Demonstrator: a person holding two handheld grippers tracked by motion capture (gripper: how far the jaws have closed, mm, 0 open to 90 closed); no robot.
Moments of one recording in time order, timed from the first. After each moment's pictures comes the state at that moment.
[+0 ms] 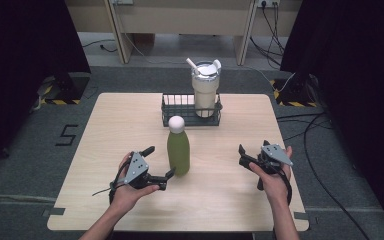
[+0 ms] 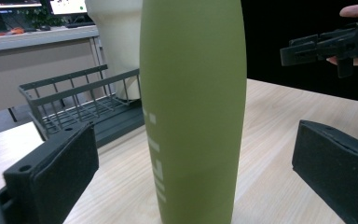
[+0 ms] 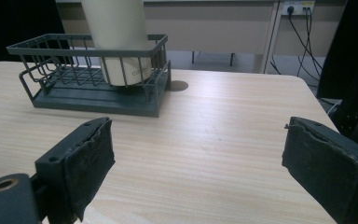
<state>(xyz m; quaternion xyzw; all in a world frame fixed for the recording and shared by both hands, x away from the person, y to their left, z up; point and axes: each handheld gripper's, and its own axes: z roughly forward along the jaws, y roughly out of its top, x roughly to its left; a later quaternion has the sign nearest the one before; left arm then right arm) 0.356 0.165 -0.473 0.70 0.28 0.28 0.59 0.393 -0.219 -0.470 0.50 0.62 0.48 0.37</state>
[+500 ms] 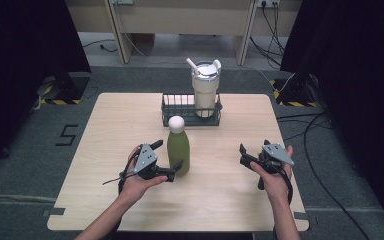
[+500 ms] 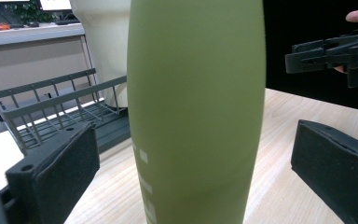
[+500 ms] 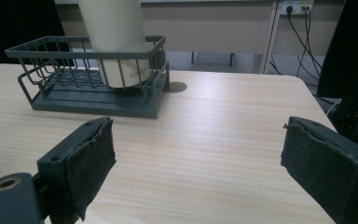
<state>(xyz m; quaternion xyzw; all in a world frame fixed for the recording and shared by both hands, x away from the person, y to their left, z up) 0.380 0.147 -0.471 0.70 0.28 0.26 0.60 0.394 -0.221 -0.468 0.50 0.62 0.48 0.37</state>
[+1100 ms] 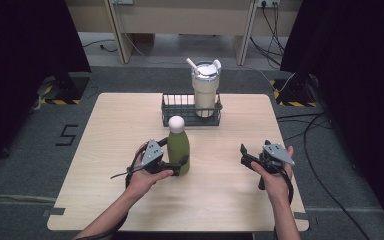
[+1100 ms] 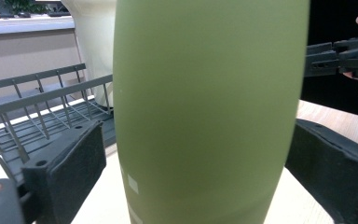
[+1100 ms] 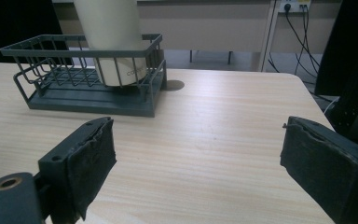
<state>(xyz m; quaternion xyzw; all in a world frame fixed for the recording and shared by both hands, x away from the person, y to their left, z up) 0.398 0.134 -0.475 0.70 0.29 0.25 0.61 0.394 -0.224 -0.469 0.51 0.62 0.48 0.37</state>
